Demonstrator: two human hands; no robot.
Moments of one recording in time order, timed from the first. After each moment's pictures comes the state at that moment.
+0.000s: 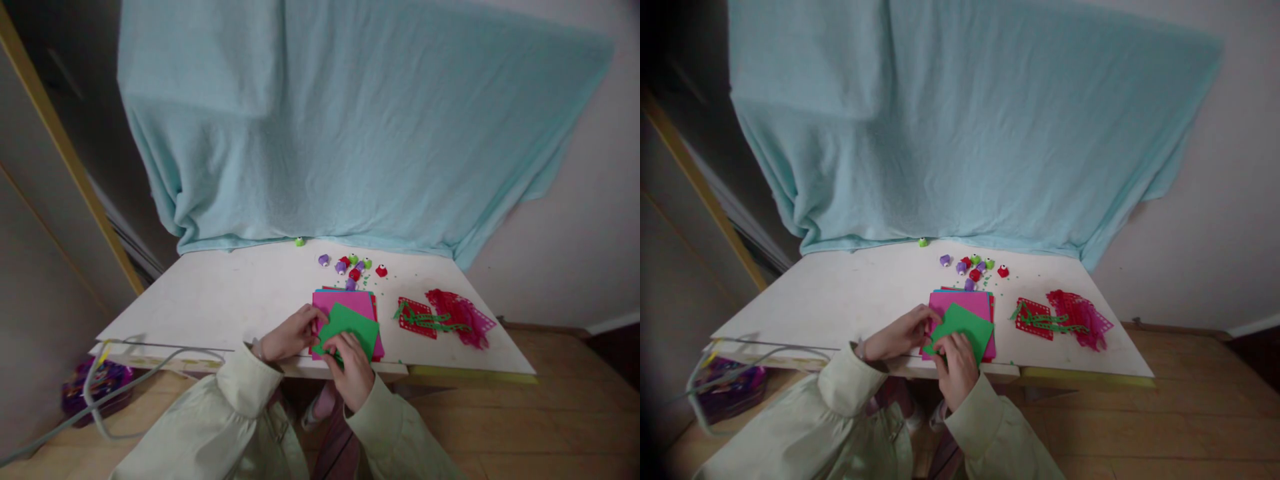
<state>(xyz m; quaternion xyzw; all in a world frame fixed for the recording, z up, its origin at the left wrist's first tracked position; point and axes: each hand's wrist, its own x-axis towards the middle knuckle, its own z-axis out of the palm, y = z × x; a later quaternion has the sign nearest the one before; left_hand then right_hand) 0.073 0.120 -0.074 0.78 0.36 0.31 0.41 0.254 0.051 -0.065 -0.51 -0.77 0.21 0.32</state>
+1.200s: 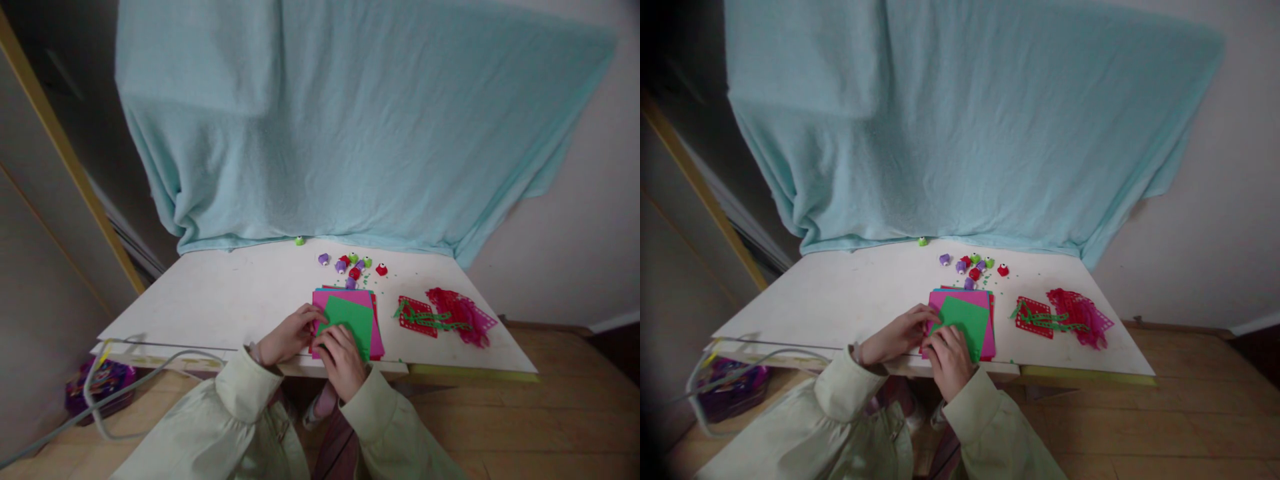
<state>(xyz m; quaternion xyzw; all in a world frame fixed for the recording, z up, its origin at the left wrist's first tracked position) 0.074 0.116 -0.070 0.78 0.34 0.33 0.40 0.244 0.060 -0.065 -0.46 -0.81 0.19 0.31</state>
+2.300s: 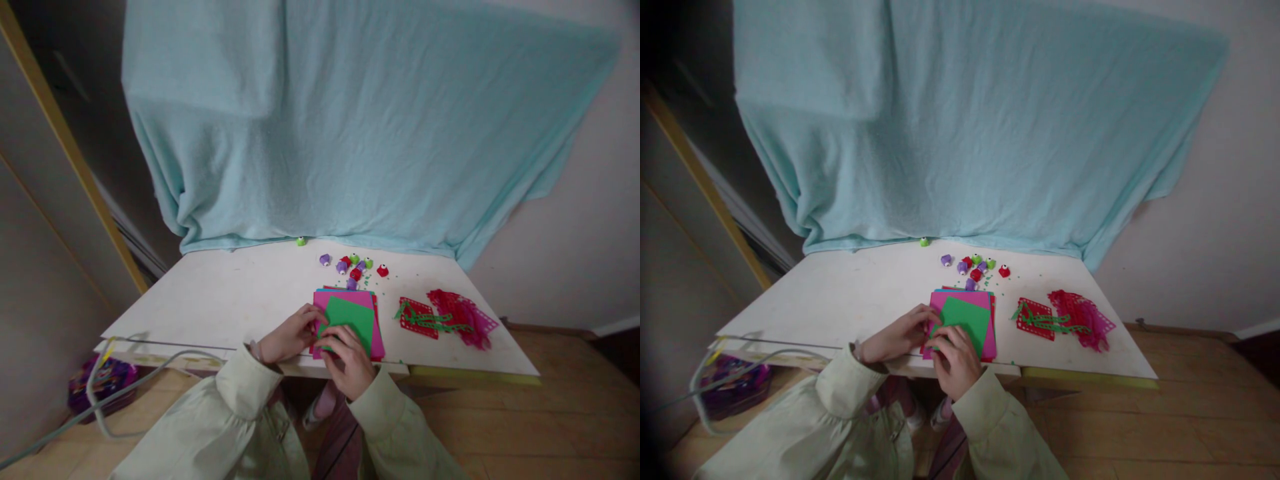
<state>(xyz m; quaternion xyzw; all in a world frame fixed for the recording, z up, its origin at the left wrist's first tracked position) 0.073 0.114 -0.064 0.79 0.33 0.32 0.41 0.259 0.060 -0.054 -0.40 -0.83 0.20 0.33</state>
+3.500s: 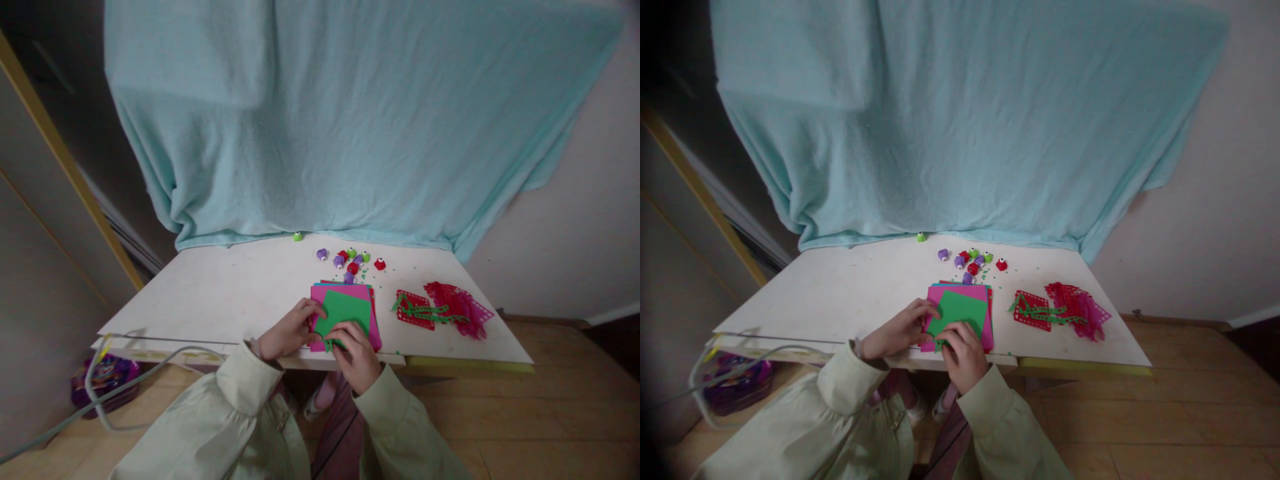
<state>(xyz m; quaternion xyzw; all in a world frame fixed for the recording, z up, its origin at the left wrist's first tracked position) 0.074 0.112 -0.072 0.79 0.35 0.32 0.38 0.277 0.056 -0.066 -0.44 -0.80 0.21 0.34</state>
